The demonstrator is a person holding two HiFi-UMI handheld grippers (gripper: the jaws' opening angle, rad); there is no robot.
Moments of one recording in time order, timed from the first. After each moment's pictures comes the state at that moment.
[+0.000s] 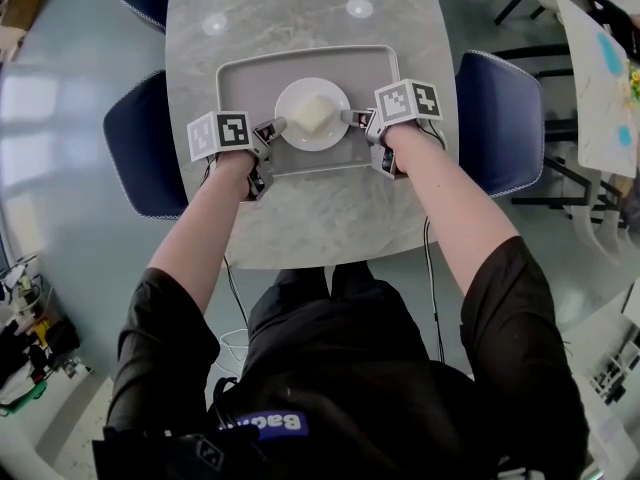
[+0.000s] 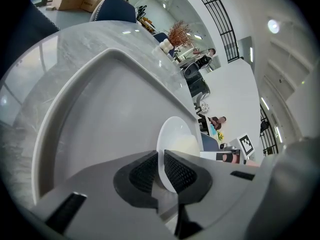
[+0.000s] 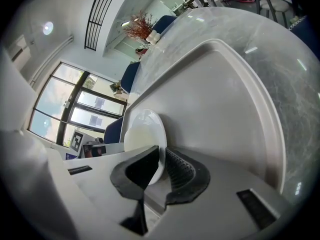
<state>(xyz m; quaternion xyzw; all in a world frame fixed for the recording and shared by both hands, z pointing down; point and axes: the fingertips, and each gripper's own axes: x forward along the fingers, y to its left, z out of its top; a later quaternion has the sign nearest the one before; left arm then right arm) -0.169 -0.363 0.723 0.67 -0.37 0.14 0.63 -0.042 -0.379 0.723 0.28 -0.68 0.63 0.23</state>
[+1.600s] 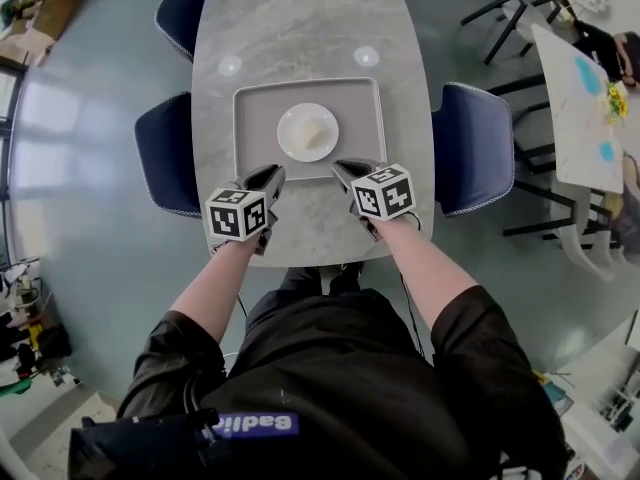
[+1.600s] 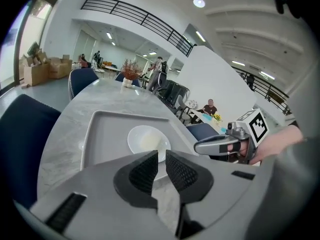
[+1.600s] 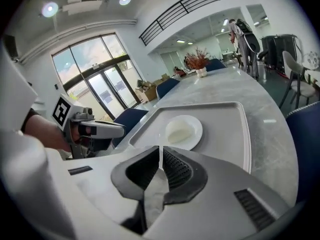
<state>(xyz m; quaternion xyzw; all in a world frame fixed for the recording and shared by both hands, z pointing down) -0.159 -0.276 0.628 0.80 -0.44 0.19 0.37 -0.043 -0.289 0.646 0.30 -0.85 0.35 0.25</state>
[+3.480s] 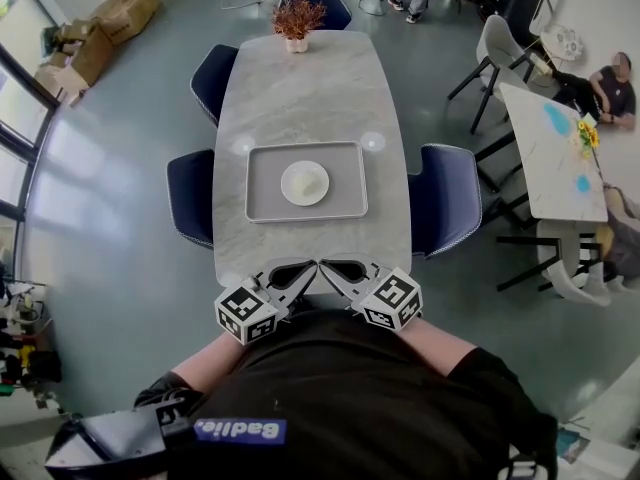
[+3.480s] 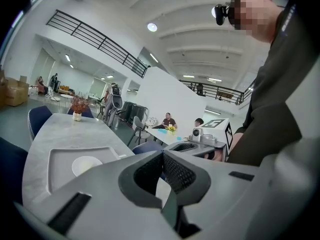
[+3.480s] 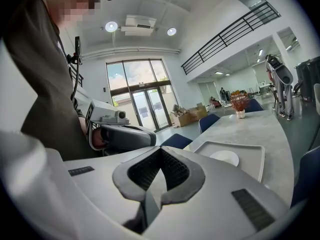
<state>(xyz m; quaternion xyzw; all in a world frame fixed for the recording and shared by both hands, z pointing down) -0.045 -0.106 0.431 0.93 -0.30 0.09 0.20 -0.040 -0.106 0.449 0.17 -0.96 0.19 0.11</state>
